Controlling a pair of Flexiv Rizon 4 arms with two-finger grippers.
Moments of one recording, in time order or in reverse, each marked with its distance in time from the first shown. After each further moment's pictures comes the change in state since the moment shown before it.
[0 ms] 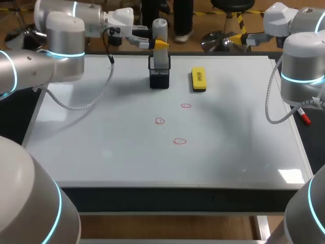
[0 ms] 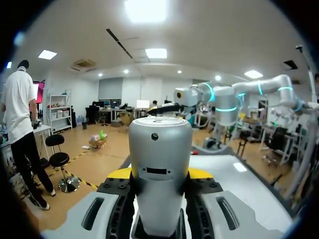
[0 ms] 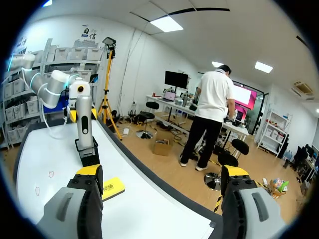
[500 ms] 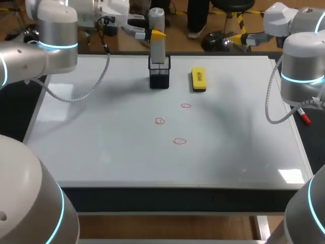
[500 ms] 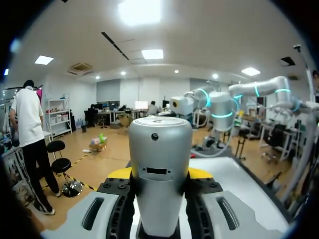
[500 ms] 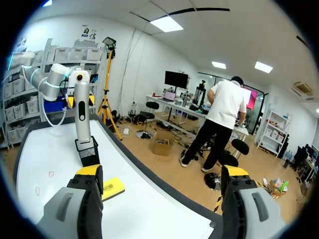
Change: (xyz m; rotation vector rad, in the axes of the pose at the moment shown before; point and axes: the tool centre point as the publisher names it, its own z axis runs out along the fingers) left arm 0.008 -0.038 -0.016 -0.007 0.010 0.036; right arm 0.000 0.000 0.000 0.000 0.000 0.000
